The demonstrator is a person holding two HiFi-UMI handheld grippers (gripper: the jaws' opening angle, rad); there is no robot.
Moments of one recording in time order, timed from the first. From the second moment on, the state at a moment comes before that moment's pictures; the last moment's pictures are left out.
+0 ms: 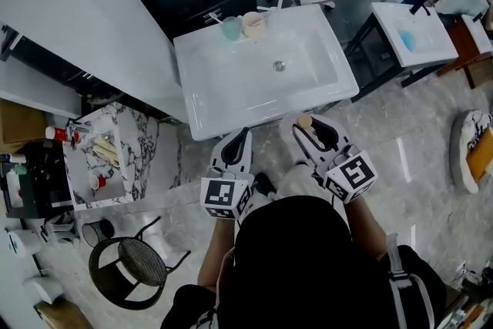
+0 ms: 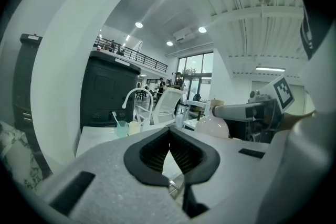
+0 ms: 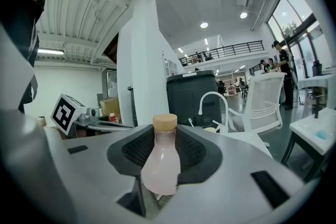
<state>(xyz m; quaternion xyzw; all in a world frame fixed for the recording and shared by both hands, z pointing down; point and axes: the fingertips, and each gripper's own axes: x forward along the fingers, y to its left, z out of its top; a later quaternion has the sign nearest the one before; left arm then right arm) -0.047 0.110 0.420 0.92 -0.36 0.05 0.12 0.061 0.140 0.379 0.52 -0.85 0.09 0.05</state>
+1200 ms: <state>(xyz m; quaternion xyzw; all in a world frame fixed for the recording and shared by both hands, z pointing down) -0.040 -0.015 0.426 0.87 -0.47 0.06 0.14 0.047 -0.030 0.396 0.36 -0.93 0.10 0.06</state>
